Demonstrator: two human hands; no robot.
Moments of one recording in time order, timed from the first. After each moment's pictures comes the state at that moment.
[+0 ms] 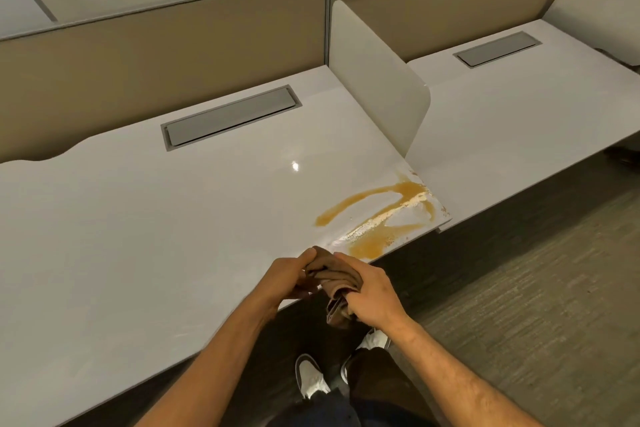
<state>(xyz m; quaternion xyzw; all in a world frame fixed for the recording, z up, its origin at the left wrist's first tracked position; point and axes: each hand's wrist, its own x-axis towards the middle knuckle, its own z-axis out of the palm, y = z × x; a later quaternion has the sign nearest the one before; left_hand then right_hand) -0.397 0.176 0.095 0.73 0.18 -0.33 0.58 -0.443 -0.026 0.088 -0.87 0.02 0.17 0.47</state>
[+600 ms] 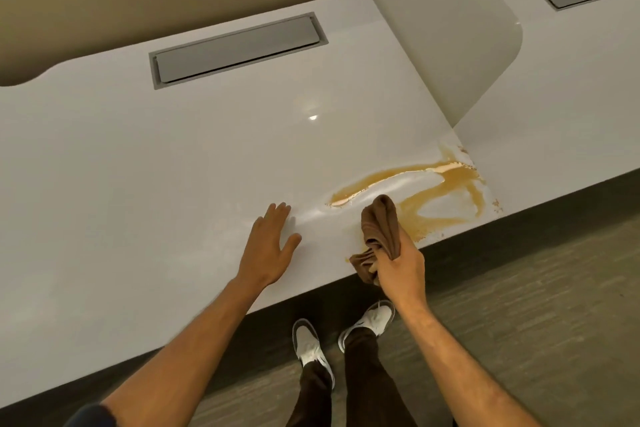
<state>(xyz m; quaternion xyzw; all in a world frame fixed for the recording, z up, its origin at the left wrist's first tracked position) -0.343 0.216 -0.055 0.94 0.01 -0.13 0.32 -0.373 -0.043 -0.008 -0.80 0.21 0.09 0.56</state>
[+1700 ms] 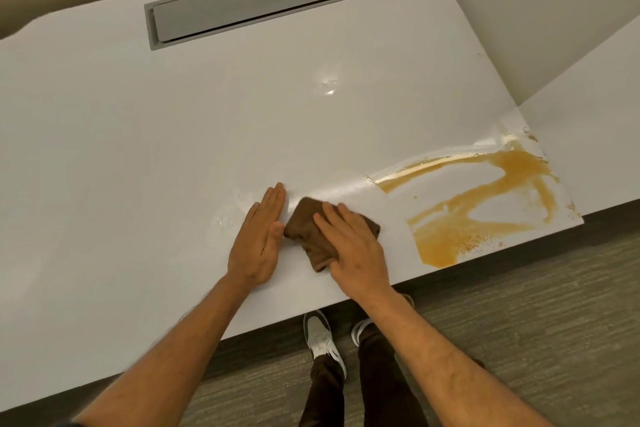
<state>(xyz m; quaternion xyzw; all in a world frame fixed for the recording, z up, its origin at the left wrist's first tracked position) -0.328 0.268 -0.114 0.92 -0.02 -0.07 0.40 -0.325 0.053 -0.081 -0.93 -0.19 0.07 0.31</state>
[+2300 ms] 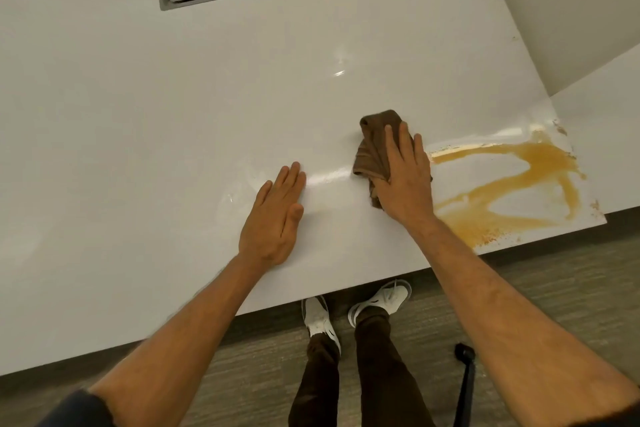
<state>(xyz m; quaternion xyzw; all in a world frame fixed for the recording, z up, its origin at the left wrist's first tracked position) -0.327 0.266 -0.116 0.94 -0.05 -0.09 0.33 -0.232 0.019 -0.095 -0.97 -0.07 0.07 0.23</state>
